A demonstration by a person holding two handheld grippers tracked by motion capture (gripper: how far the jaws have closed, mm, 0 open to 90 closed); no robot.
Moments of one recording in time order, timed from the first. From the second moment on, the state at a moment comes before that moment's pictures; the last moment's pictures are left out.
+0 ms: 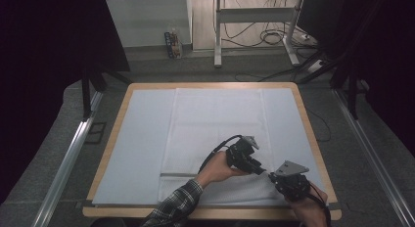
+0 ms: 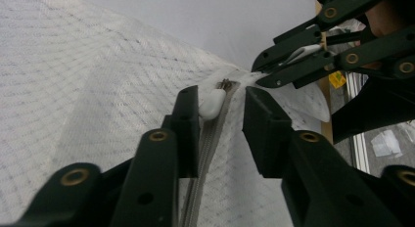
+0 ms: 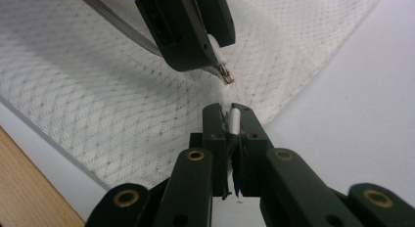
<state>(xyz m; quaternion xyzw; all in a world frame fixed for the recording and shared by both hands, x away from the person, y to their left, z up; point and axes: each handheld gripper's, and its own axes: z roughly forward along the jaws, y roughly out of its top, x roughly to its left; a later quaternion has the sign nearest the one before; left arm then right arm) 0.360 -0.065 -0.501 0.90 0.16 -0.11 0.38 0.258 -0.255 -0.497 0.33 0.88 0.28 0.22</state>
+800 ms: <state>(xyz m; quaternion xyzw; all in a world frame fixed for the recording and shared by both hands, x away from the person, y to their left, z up) 0.356 -0.069 -0.499 0.91 0.14 -0.13 0.36 0.258 -0.255 -0.498 0.32 0.88 0.27 0.22</state>
